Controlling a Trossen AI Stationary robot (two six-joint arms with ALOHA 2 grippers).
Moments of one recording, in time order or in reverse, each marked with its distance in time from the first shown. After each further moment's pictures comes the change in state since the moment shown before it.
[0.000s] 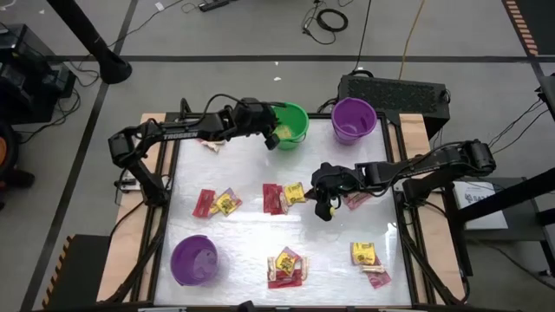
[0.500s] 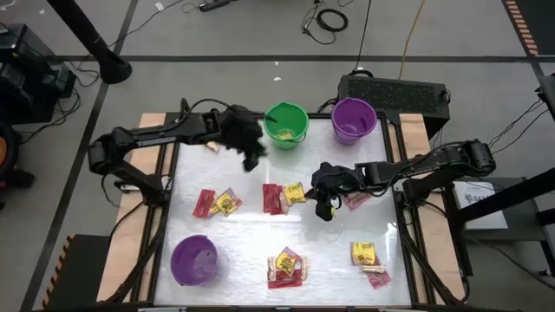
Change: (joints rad) left arm -0.094 -0.210 0.000 -0.509 0.378 -0.075; right arm 0.000 0.000 0.000 -0.001 0.002 -0.038
